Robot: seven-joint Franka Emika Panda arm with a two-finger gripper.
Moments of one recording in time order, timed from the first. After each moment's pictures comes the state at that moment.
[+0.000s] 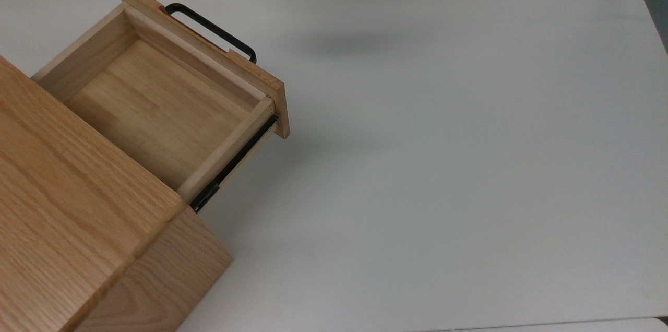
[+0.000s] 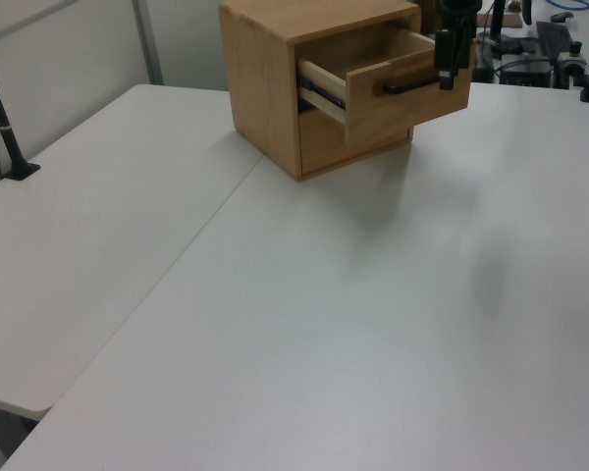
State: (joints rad) arm 0.07 0.00 0.00 -1.61 -0.05 1.57 0.13
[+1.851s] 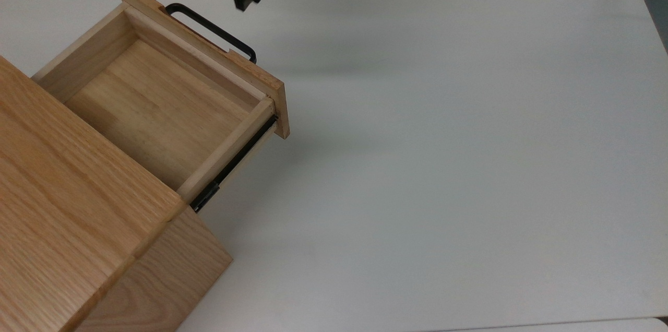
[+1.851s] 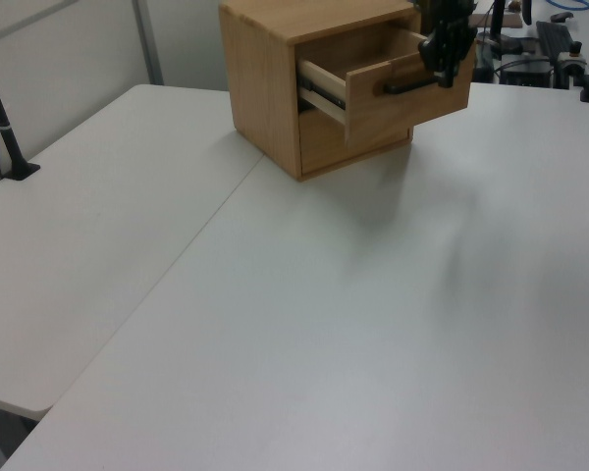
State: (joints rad) arm 0.01 0.07 -0.06 -1.60 0.00 1.66 0.45
